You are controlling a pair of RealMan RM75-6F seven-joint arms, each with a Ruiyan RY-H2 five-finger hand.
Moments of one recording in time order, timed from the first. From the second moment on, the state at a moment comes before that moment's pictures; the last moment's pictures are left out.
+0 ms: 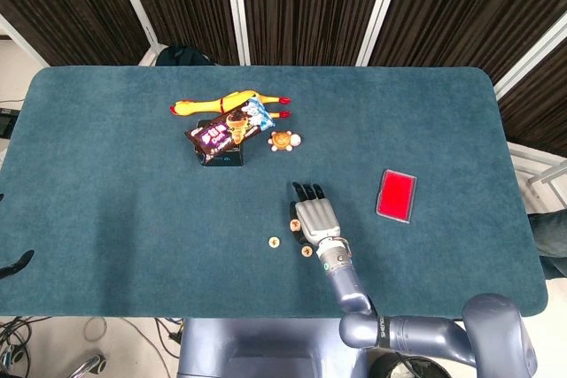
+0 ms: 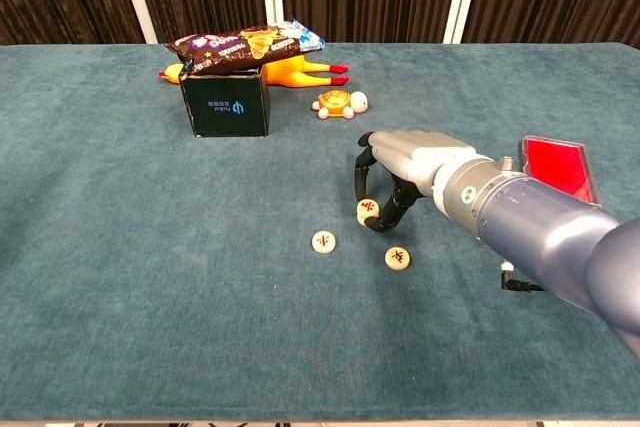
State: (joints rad) left arm -0.04 -1.05 -0.10 -1.70 1.37 1.50 -0.05; right arm 0.85 -1.87 0.26 -1.43 -0.69 1.08 -0.72
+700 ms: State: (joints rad) left arm -0.04 -1.05 -0.10 -1.70 1.37 1.50 -0.04; right arm 0.85 -1.84 0.25 -1.50 -0.69 1.09 -0.72
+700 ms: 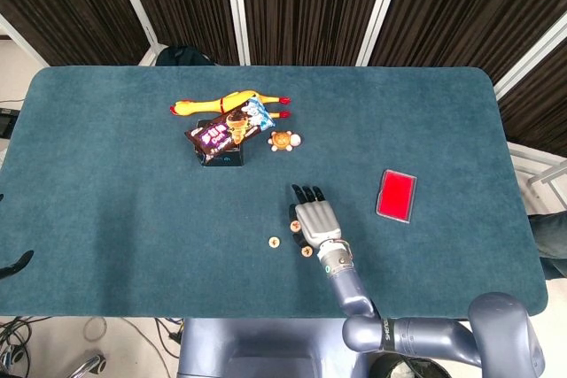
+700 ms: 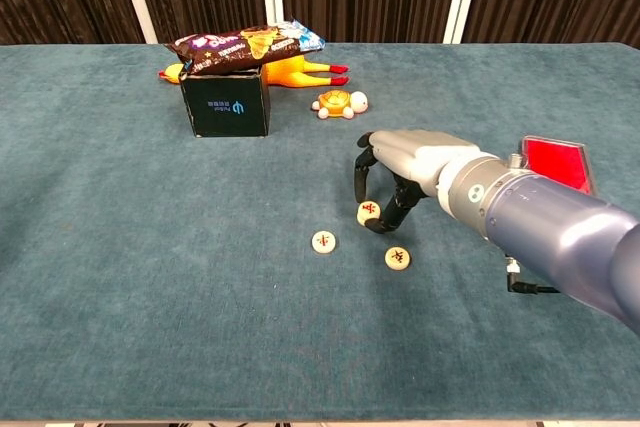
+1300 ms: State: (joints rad) left arm -0.03 -1.04 -0.10 -1.71 1.38 1.51 -0.04; right arm 0.85 -1.84 0.23 -1.64 -0.73 1.18 -0.77
